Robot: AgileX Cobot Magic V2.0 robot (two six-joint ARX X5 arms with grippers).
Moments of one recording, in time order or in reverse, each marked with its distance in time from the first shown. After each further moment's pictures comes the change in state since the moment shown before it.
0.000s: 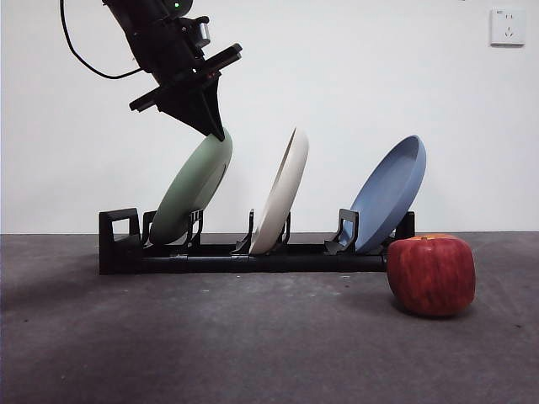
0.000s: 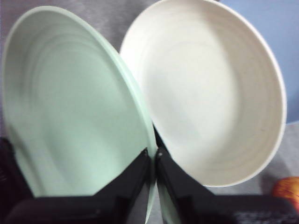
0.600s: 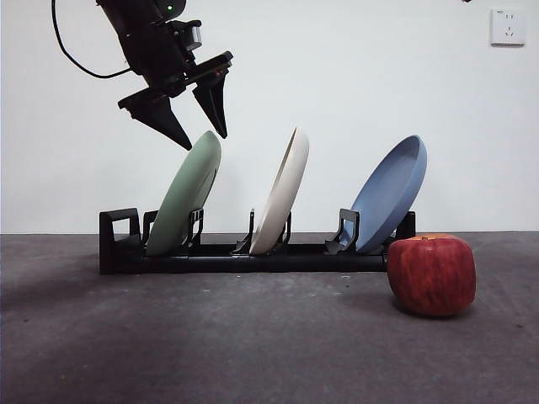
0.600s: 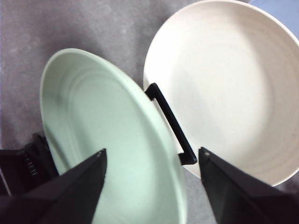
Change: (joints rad) left arm 0.015 0.000 -0.001 0.002 -0.057 0.008; right arm 0.000 0.000 0.000 -0.030 0.000 -0.009
